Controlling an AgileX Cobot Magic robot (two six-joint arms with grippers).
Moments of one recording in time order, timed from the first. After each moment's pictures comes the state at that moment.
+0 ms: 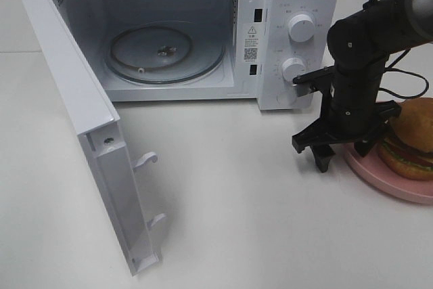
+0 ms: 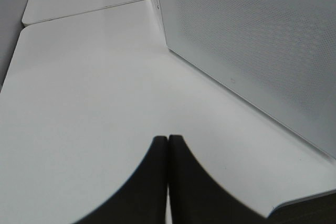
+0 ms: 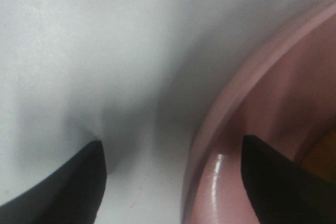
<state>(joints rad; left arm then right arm) 0.00 0.00 -0.50 -0.14 1.06 0.28 0.34 2.06 -1.18 -0.29 0.74 0.20</state>
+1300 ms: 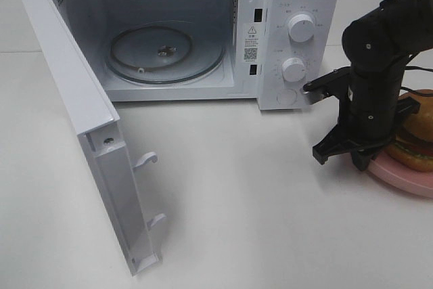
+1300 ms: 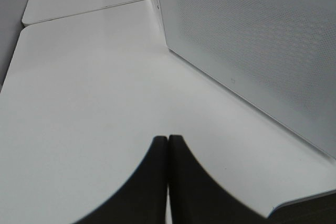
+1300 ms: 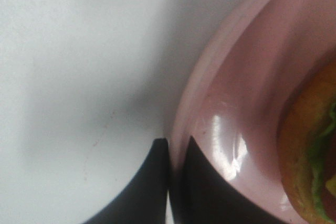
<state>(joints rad) 0.00 0.00 -0.50 -0.14 1.06 0.28 0.34 1.96 -1.09 -0.35 0.76 0.13</state>
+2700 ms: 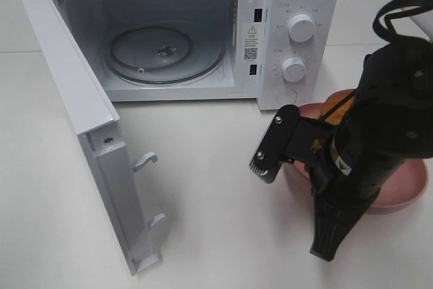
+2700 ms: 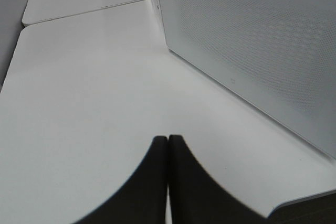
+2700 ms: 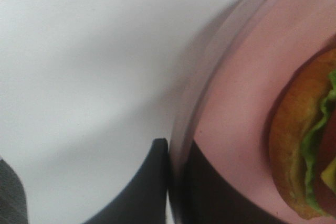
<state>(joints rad) 0.00 0.00 -0.50 -0.14 1.06 0.28 0.78 1.60 -0.72 -0.48 0.61 0.01</state>
